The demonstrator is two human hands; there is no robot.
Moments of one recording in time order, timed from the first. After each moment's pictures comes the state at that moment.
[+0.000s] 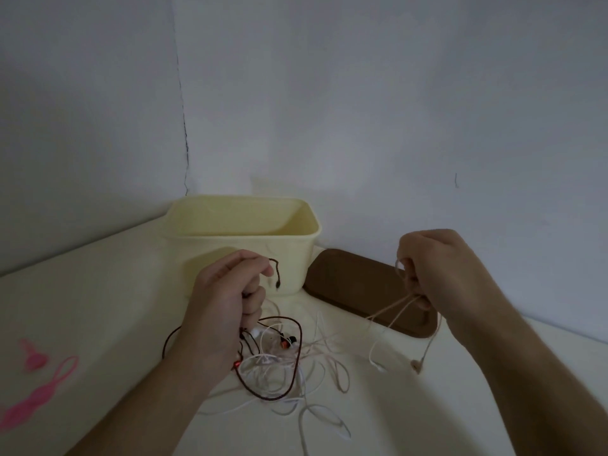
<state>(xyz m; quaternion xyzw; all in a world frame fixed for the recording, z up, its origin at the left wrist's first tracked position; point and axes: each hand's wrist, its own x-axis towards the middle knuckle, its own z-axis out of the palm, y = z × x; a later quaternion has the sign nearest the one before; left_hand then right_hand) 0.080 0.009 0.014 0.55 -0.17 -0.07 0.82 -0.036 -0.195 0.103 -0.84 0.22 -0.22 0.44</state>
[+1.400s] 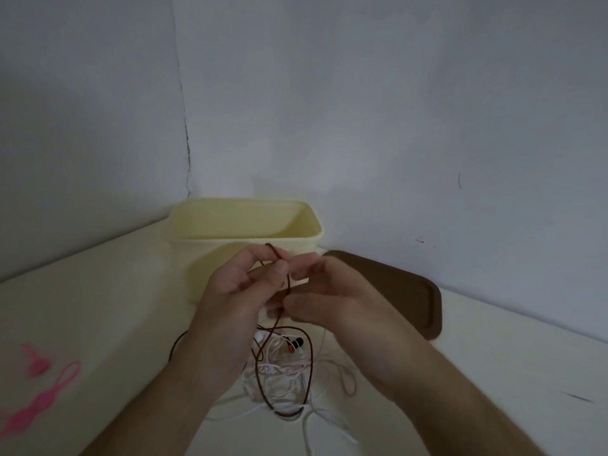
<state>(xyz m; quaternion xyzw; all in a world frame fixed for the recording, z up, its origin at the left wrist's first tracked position) 0.063 0.003 0.022 0.52 -0.26 -0.08 0.81 -0.012 -0.136 0.054 -0.77 0.05 -0.04 0.64</state>
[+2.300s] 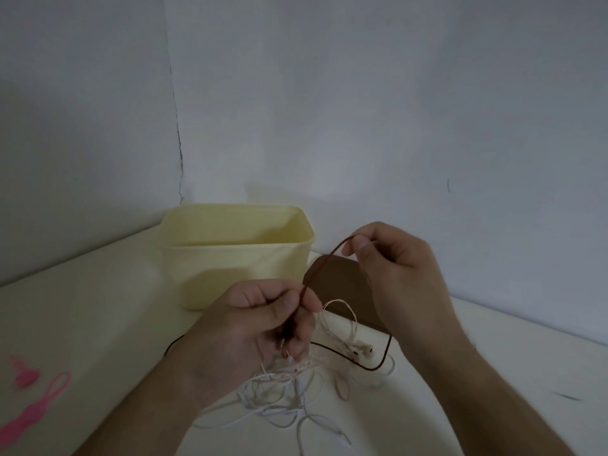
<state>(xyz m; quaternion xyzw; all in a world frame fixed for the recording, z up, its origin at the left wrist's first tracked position) 0.065 0.010 0.018 0.44 -0.34 -0.31 0.77 -0.014 -0.179 0.069 -0.80 0.08 -0.32 0.49</state>
